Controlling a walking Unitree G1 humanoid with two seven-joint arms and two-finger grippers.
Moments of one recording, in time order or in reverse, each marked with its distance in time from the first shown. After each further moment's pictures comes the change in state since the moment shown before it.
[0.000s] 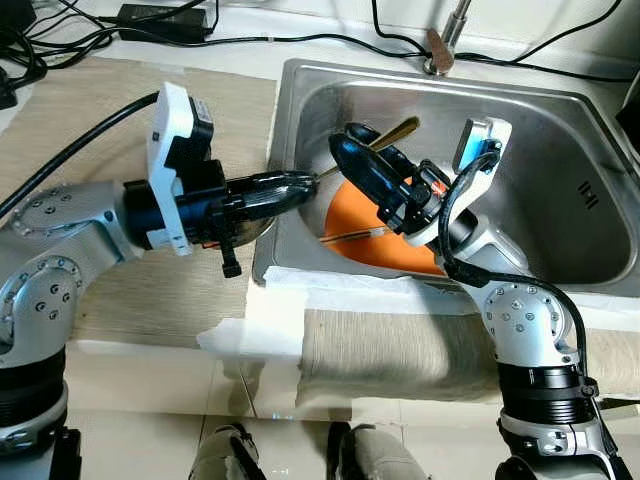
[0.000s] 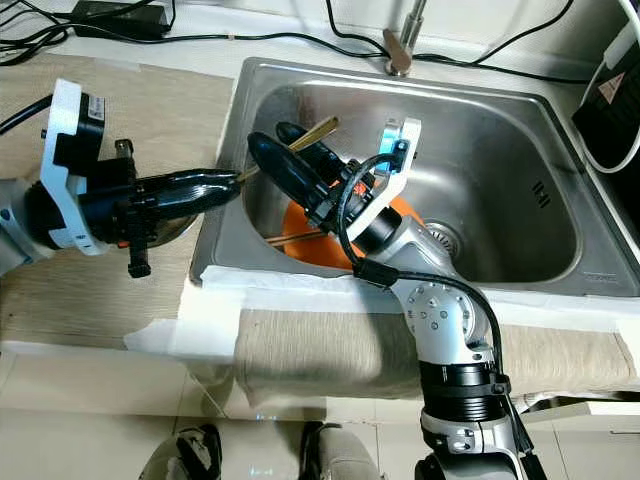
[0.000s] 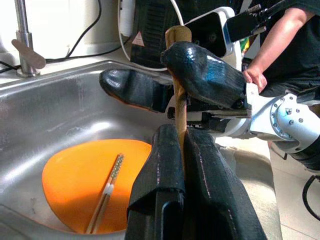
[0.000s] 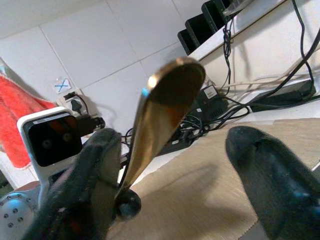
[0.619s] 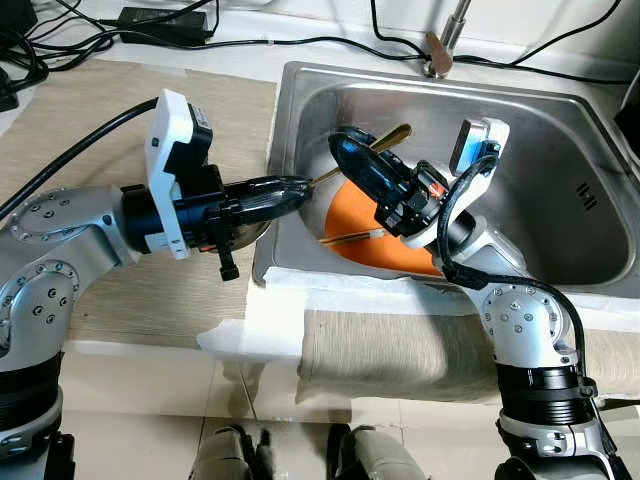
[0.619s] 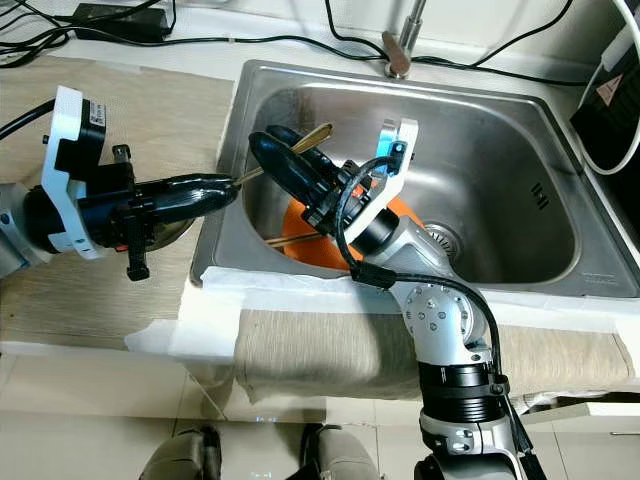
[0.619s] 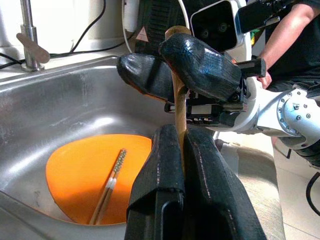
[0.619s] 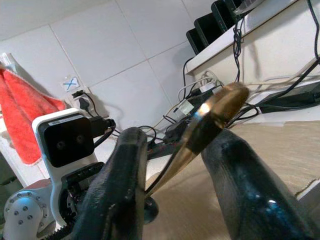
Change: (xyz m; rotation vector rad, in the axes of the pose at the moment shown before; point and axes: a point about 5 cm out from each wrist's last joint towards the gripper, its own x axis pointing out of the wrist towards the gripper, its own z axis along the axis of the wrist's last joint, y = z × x) left arm -0.001 0.000 -0.004 -0.008 0.015 0.021; right arm 0.001 0.003 -0.002 0.003 0.005 0.030
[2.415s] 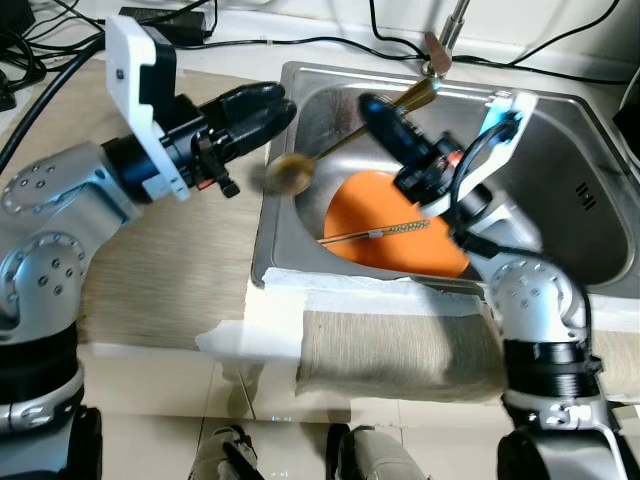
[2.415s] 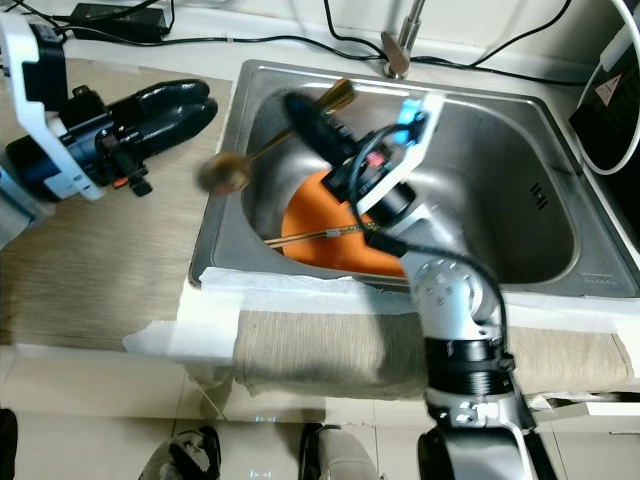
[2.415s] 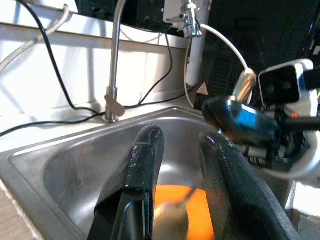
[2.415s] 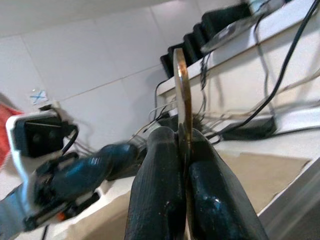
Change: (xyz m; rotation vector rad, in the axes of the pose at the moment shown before) left arm -0.001 0.023 0.025 0.079 -0.181 0.262; right arm 0.003 -0.019 0.032 -0.133 -0.070 -0.090
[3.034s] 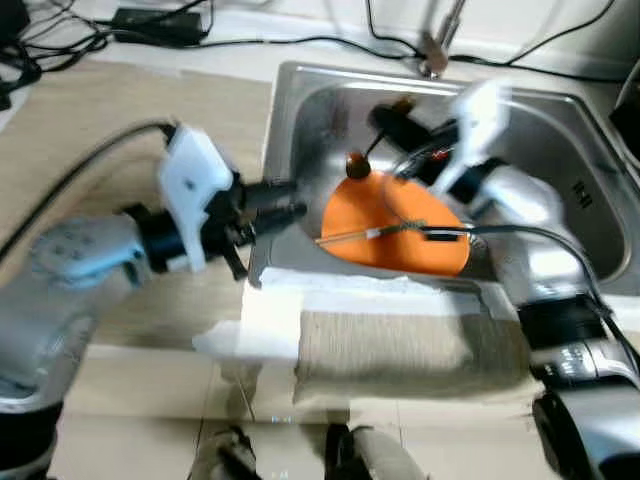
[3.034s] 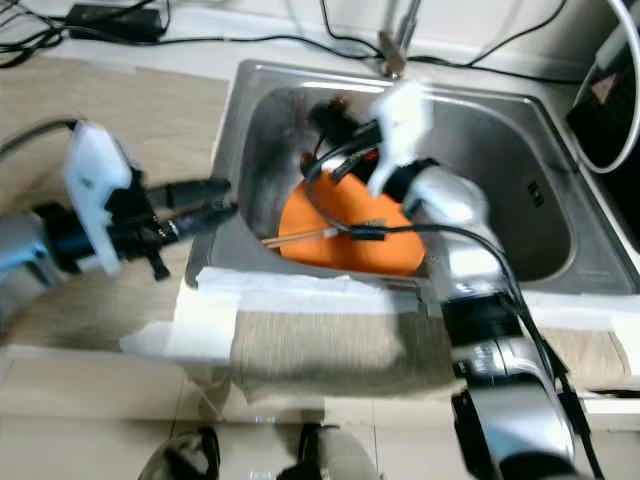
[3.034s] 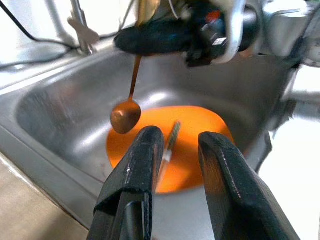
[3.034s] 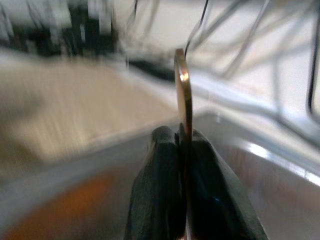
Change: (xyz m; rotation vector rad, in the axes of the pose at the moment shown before) left arm -0.010 -0.033 -0.048 0.168 0.285 -0.057; right arm -0.003 -0.055 -0.014 -0.642 0.408 -0.145
